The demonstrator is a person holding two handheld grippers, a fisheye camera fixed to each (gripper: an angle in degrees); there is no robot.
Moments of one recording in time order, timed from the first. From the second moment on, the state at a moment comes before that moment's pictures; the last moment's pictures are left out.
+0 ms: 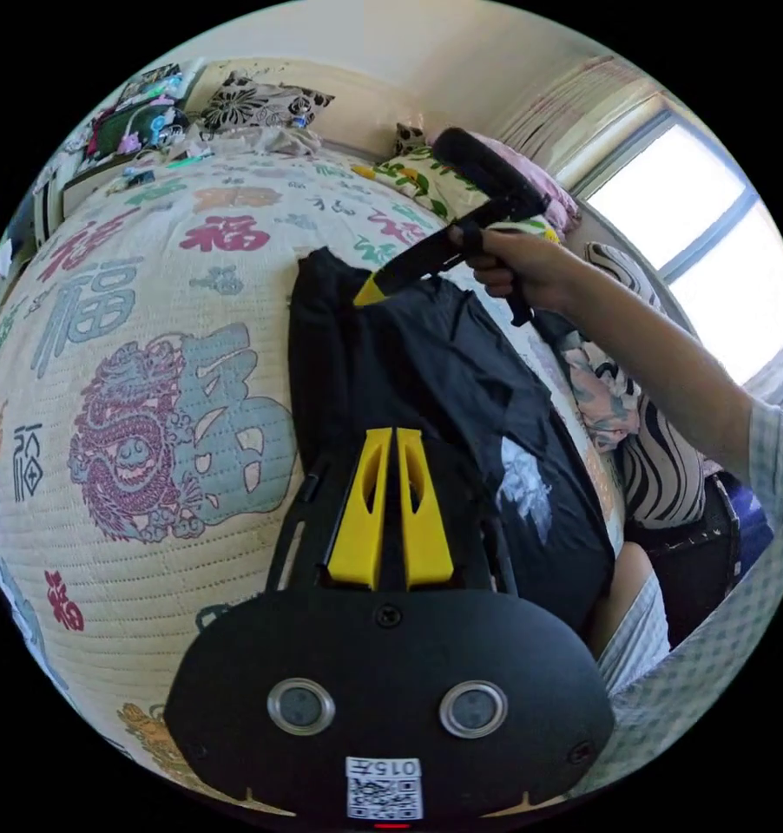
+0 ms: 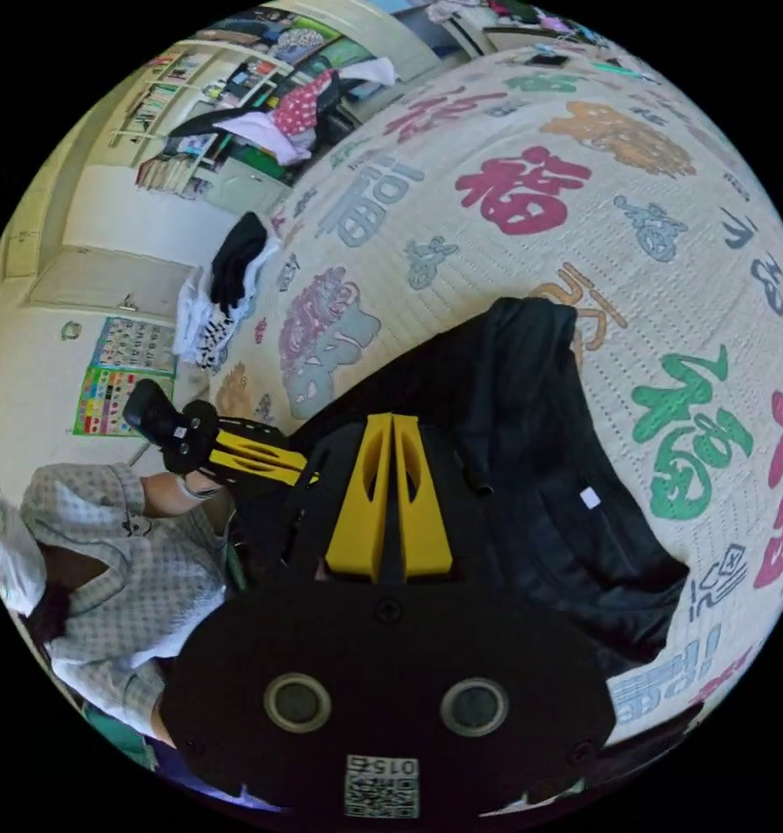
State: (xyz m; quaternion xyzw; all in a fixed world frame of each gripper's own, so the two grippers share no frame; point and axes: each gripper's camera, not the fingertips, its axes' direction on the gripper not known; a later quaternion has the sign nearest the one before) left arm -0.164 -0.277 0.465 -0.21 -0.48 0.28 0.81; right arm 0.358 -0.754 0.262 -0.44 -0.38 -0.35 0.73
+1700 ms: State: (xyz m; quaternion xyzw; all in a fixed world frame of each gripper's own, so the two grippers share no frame) left arm -0.066 -0.357 0.517 -0.19 -0.44 0.41 0.78; right arm 0.677 -0.778 -0.035 -0.21 -0.26 -0.18 0.92
